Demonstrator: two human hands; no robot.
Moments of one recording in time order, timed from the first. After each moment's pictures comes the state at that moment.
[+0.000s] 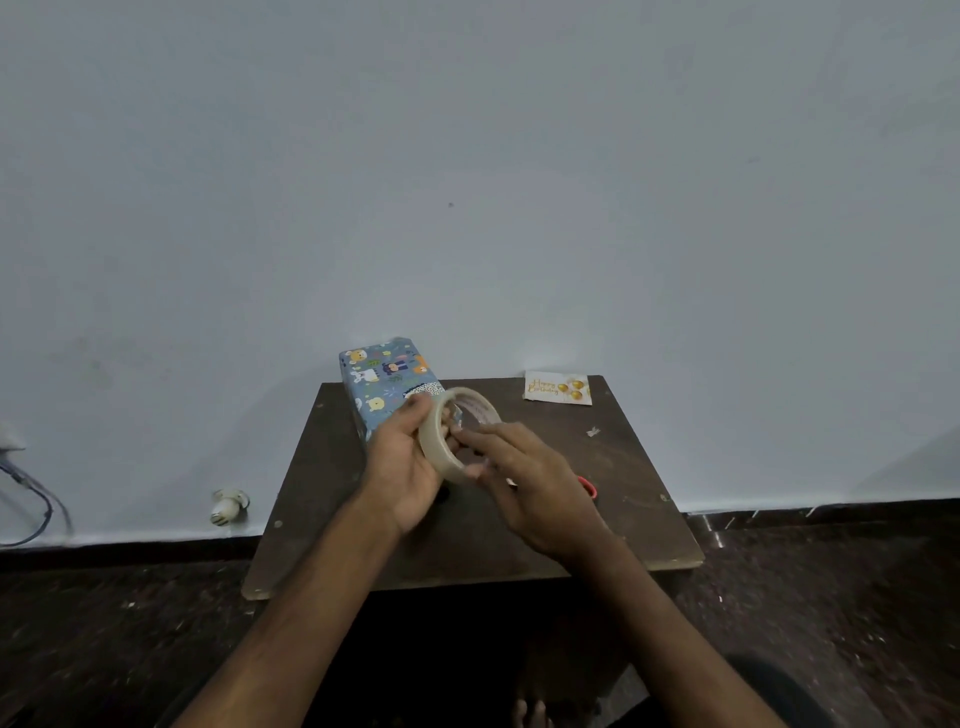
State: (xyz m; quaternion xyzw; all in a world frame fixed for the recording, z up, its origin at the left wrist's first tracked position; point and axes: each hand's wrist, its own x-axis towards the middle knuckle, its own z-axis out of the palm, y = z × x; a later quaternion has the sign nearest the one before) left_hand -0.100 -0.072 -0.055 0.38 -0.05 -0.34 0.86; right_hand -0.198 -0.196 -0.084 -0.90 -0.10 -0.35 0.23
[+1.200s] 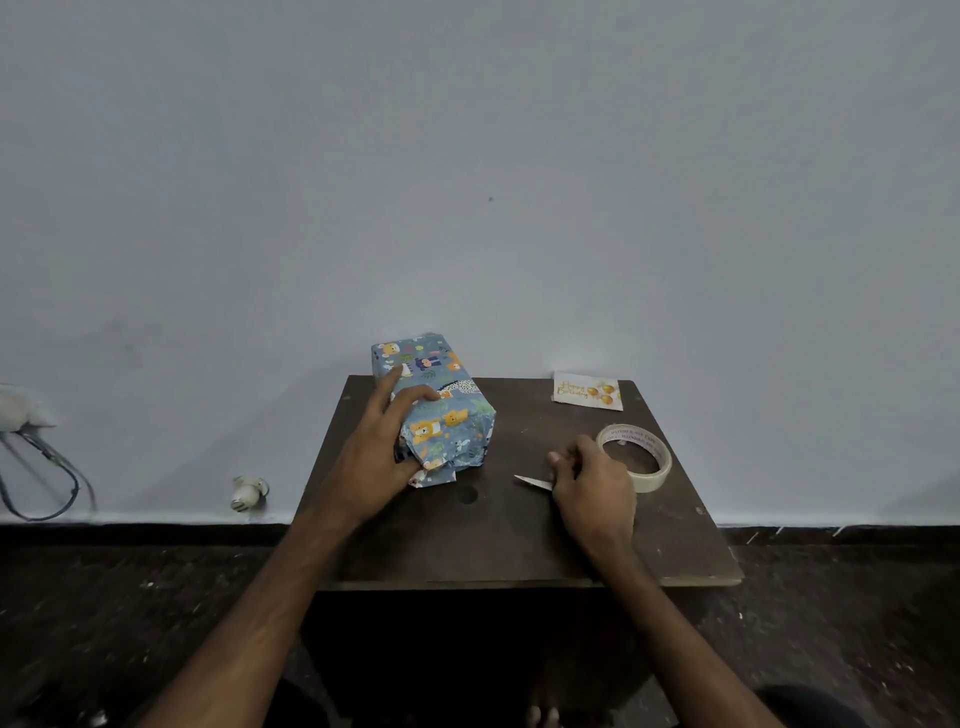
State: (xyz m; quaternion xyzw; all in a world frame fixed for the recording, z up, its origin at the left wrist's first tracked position) left_hand -0.030 -0.010 -0.100 0.83 -0.41 0.08 0.37; right_hand -0.179 -0.216 -0.125 -0.86 0.35 -0.27 0.26
